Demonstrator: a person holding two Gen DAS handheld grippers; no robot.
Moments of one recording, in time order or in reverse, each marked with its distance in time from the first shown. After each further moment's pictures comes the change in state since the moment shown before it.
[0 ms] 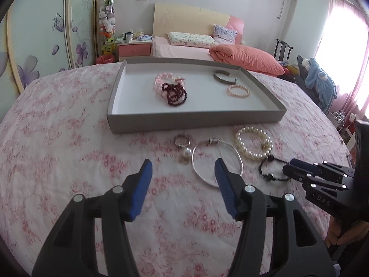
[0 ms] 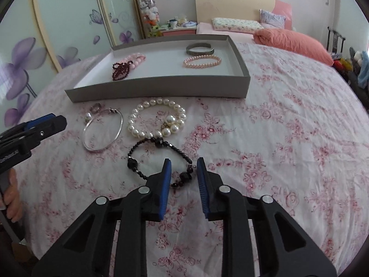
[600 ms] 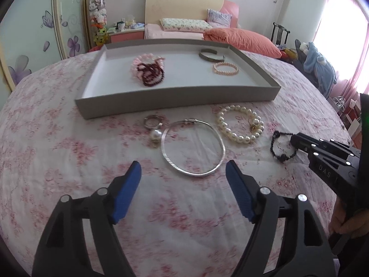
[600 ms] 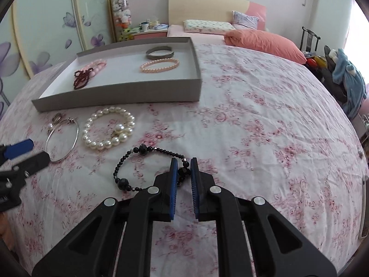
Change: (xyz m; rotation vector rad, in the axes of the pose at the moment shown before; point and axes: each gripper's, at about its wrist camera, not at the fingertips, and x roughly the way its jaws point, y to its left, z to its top) left arm 0.027 -0.038 -0.008 0.042 0.101 0.000; right arm 0.002 -0.032 0.005 0.066 -0.018 -0.171
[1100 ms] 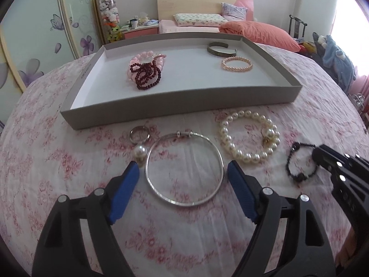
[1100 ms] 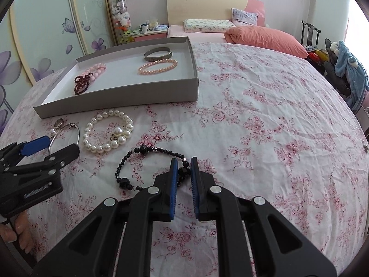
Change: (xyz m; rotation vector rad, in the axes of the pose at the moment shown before) left arm 0.035 -0.024 0.021 -0.006 0.023 0.147; right arm 0.001 -0.006 0.001 0.031 0.002 0.039
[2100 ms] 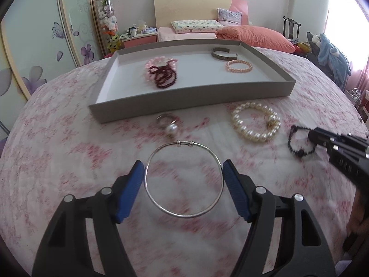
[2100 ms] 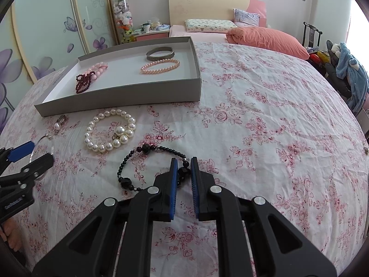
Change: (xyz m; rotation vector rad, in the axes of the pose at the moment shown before) left arm -0.032 0.031 -0.027 0.043 -0.047 -0.005; right arm 0.000 0.004 0.000 -0.013 0.000 0.000
